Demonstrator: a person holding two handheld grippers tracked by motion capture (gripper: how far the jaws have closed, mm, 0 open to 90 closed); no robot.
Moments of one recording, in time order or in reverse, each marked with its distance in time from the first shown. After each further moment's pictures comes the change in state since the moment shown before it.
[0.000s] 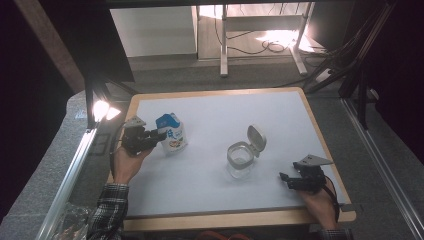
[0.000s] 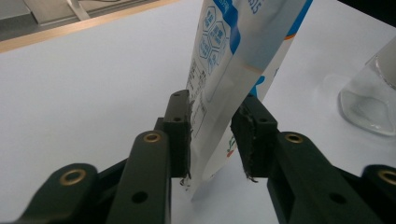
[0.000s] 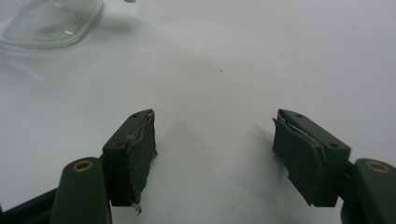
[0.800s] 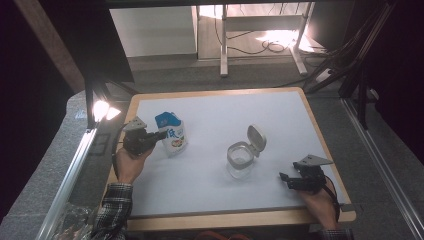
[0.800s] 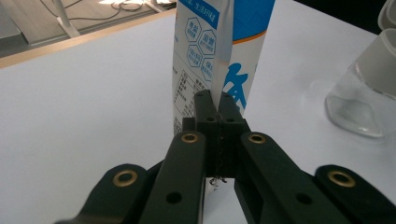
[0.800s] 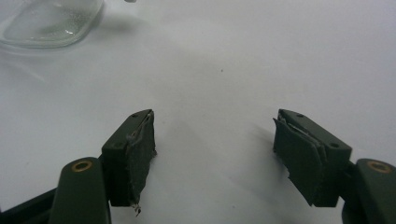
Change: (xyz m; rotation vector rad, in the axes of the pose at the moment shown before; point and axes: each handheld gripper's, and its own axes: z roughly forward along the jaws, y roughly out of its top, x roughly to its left) left arm -0.006 -0.002 0.002 -0.060 -0.028 0.038; right arm 0.000 0.000 0.000 0.002 0.002 0.000
